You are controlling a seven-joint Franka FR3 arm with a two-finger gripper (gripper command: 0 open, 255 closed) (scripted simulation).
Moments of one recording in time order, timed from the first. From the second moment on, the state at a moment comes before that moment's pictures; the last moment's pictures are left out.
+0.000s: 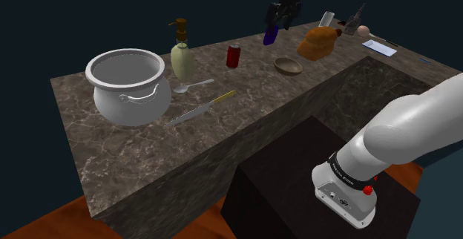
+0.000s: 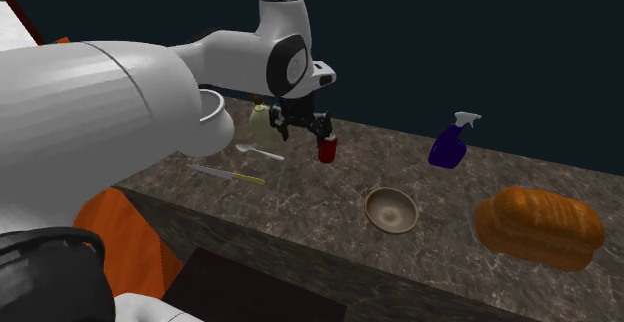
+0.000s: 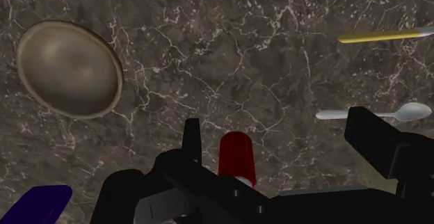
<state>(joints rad) -0.01 -0.33 -0.04 -2.20 -0.08 1.93 -0.03</state>
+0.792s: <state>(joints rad) -0.01 0.13 -0.05 -1.92 -0.03 2.10 -0.03</state>
